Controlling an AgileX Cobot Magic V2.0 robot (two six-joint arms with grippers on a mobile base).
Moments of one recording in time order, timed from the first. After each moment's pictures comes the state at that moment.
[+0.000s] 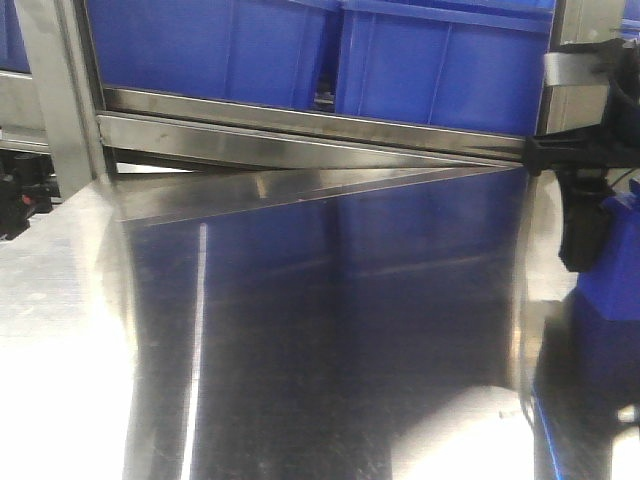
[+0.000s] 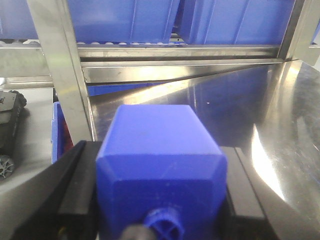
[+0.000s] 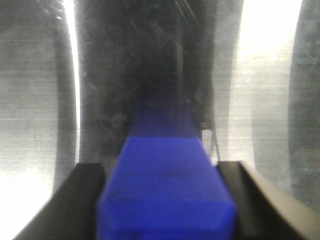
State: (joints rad) left arm -0.49 0.39 -0.60 0.29 0.59 -0.30; right arm 0.25 1.60 -1.06 -0.05 0.86 0.34
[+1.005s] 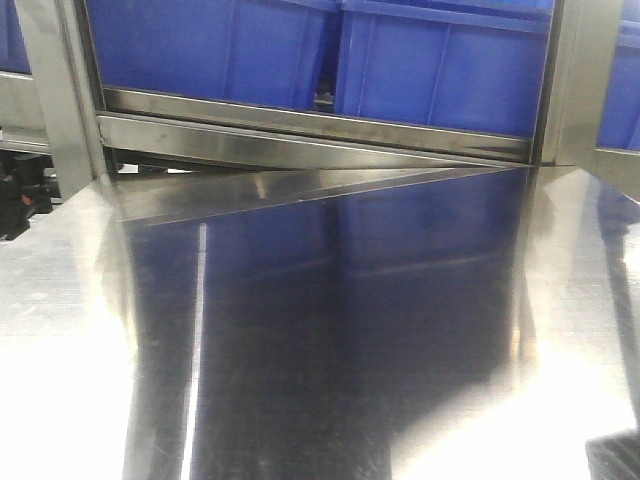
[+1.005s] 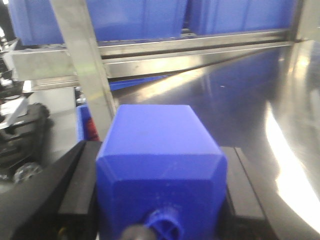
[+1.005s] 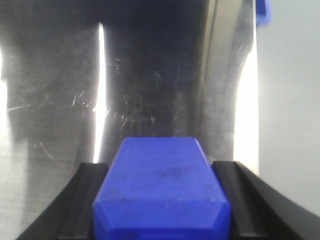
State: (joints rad) left arm -0.49 0.09 -0.56 0.23 0.81 -0.11; right arm 0.25 0.89 -0.82 -0.09 0.80 0.26
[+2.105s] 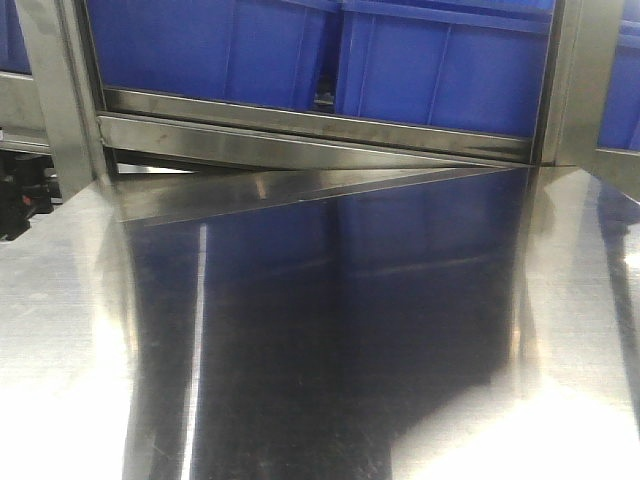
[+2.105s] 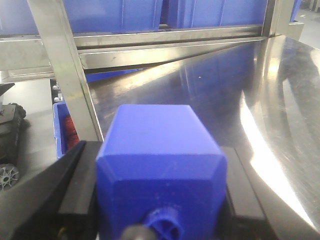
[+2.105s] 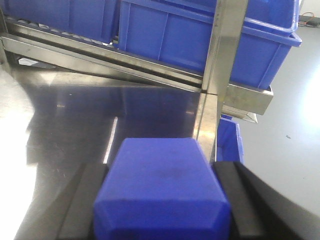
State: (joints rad) left arm -0.49 -0.01 -0.50 0.16 0.84 -0.07; right arm 0.25 -0.02 -0.54 -0.09 0.81 0.06
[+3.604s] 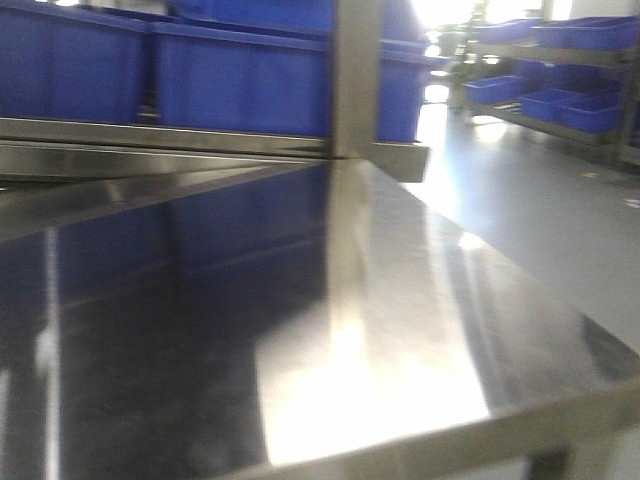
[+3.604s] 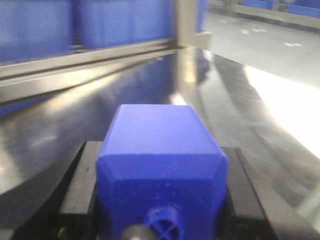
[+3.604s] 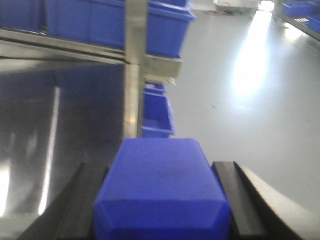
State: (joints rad) left arm -0.49 -0.01 -0.50 0.16 0.84 -0.07; right arm 0.25 -0.02 -0.54 -0.10 0.83 0.06
